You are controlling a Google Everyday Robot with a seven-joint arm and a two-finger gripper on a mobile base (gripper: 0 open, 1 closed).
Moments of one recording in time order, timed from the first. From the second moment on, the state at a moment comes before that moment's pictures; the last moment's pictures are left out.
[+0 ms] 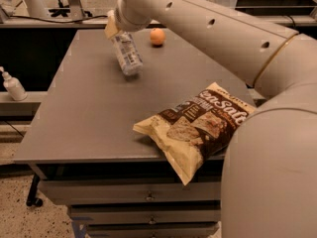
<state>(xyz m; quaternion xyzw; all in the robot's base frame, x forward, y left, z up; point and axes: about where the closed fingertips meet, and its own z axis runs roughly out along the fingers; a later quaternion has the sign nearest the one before) 0.774 0.099 0.926 -0.22 0.88 0.11 0.40</state>
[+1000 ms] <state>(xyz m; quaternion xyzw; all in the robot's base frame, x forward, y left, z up) 0.777 0.140 0.932 -0.29 0.85 0.12 0.42</state>
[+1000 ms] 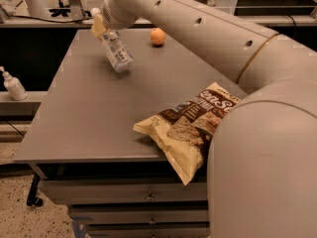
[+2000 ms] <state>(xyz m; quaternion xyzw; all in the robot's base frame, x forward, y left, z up) 0.788 0.153 0.984 -0.26 0.77 0.18 0.55</state>
